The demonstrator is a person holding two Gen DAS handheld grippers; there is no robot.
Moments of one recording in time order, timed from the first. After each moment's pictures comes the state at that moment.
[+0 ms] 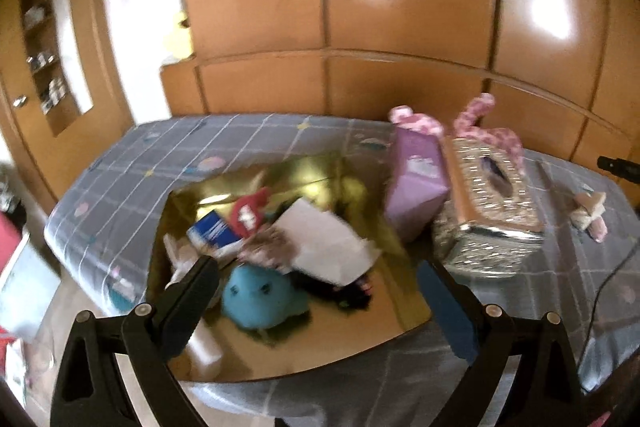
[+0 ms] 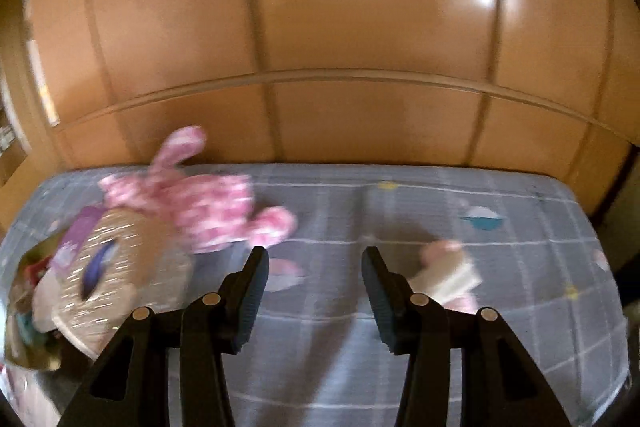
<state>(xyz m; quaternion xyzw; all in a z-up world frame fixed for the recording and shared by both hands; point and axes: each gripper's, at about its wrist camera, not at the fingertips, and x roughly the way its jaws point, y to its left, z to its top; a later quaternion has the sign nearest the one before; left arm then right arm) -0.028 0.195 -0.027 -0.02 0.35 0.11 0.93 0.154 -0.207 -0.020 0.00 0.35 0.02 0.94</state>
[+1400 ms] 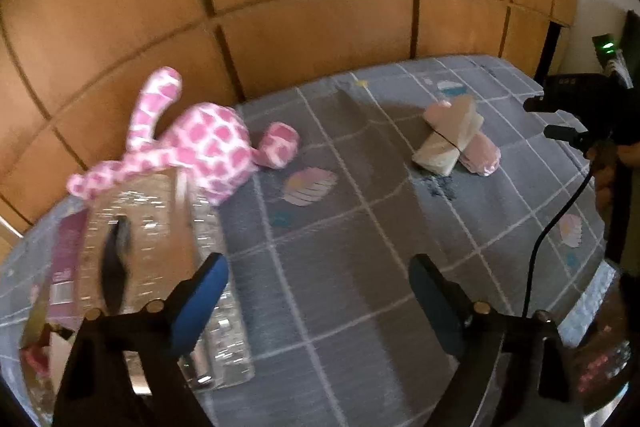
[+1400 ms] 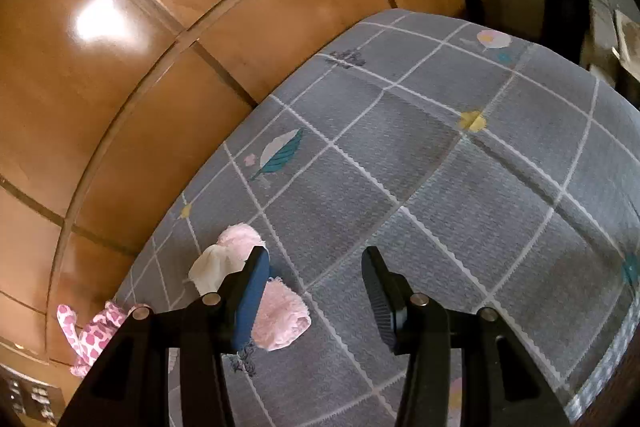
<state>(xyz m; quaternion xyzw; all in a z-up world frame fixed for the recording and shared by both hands) 0.117 -0.092 -0.067 0.14 0.42 -0.15 0.88 0.140 -0.431 -0.095 0.36 0.37 -0.18 0.84</state>
